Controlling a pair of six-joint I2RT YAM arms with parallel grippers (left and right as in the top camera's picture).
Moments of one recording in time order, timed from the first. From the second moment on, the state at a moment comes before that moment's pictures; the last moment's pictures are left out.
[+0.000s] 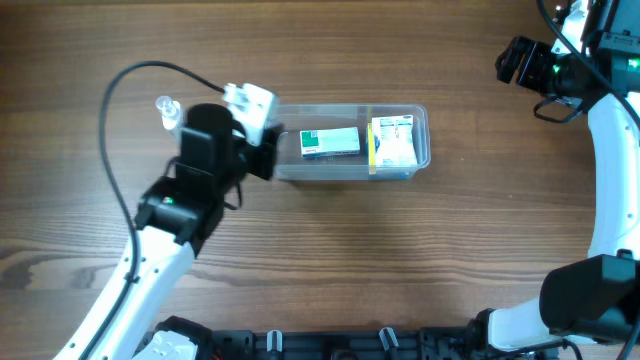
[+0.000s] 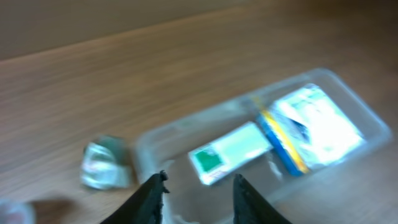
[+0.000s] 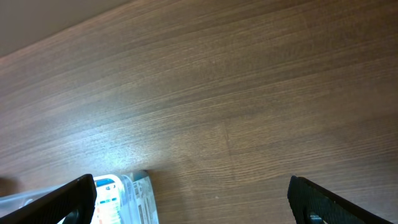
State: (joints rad) left arm -0.38 1.18 0.91 -0.32 0.12 0.00; right arm -0.20 1.68 1.66 -0.96 -0.15 0.15
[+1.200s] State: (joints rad) left arm -0.11 1.57 0.99 0.09 -0.10 -0.07; right arm -0.20 1.68 1.66 -0.96 -0.15 0.15
